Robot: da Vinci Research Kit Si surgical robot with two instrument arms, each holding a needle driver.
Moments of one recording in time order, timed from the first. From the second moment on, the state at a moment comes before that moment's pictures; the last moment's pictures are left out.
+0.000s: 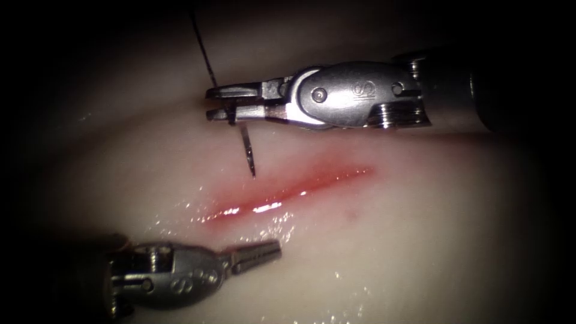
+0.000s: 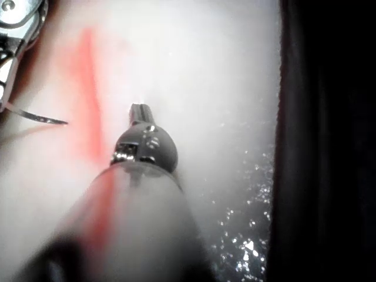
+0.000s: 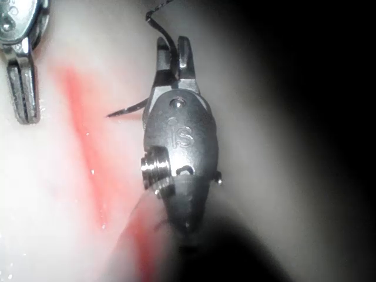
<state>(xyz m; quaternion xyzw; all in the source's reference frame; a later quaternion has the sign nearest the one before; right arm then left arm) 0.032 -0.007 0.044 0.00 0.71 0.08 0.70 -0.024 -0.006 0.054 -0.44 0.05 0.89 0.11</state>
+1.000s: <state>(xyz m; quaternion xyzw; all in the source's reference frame) 0.033 -0.007 0.044 0.00 0.72 0.07 0.69 -0.024 -0.006 0.053 -0.44 0.05 0.89 0.11</state>
